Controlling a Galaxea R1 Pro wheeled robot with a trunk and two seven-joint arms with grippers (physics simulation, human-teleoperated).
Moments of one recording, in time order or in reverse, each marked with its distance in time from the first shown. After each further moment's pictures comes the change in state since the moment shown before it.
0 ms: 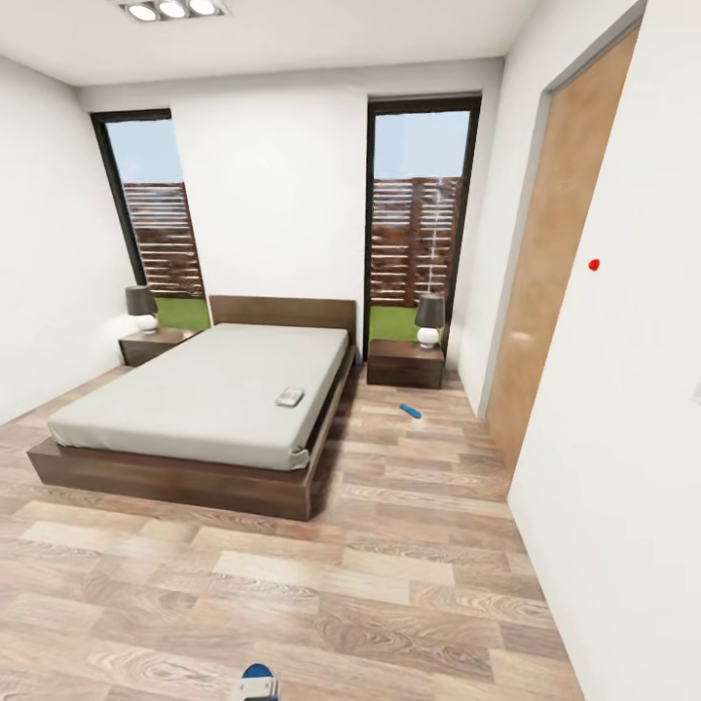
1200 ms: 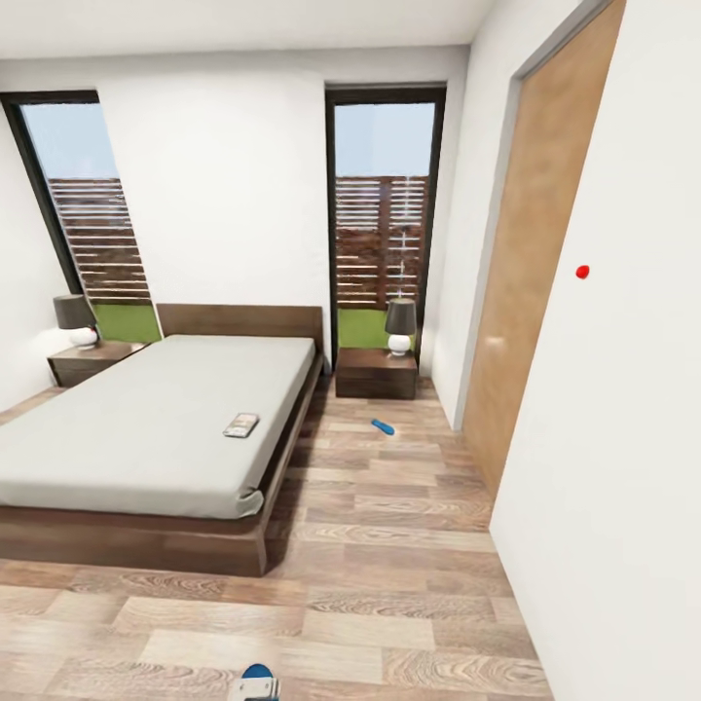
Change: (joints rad) left arm 0.000 0.000 0.000 0.000 0.000 0.000 0.000; right arm 0.000 0.004 0.022 0.000 0.047 -0.001 -0.003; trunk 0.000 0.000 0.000
